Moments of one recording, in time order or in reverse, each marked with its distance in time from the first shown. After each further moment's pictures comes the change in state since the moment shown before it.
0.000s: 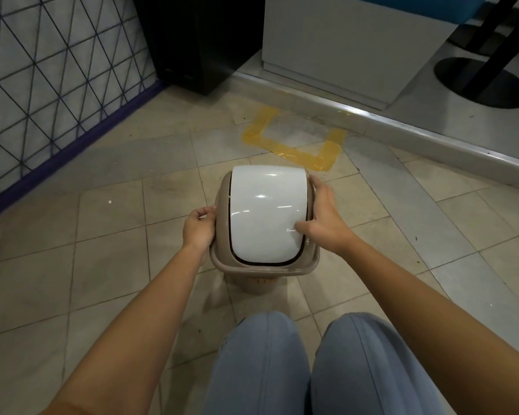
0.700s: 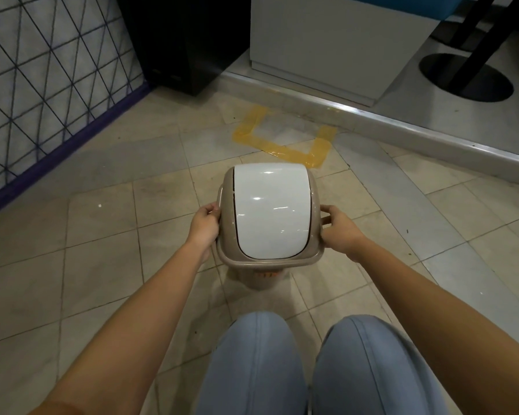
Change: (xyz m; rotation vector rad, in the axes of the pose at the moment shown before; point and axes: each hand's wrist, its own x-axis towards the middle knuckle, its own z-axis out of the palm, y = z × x) left_hand -0.002 0.001 0.019 0.033 -0.165 -0.013; right_hand -0.009 0.047 -0.016 0.013 -0.019 0.421
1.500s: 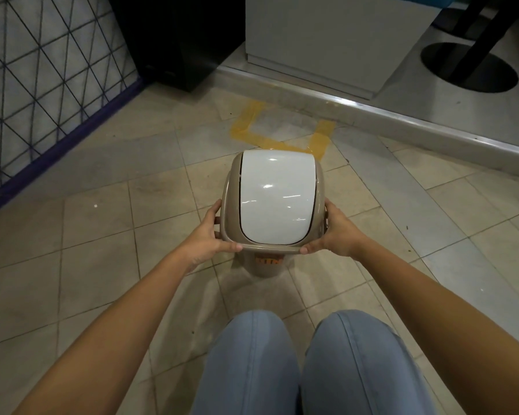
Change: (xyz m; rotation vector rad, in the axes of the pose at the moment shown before) left_hand -0.013 -0.004 -0.016 0.352 -0.497 0.105; right_hand 0.014 0.016 -0.011 -0.010 -0.110 -0.165
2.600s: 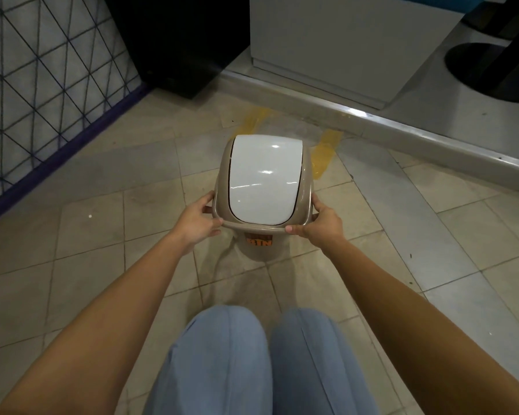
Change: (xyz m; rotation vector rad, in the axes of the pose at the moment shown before) left_hand 0.086 0.060 0.010 -0.041 0.313 -0.128; right_hand 0.079 -0.016 -0.035 0.136 0.188 0.141
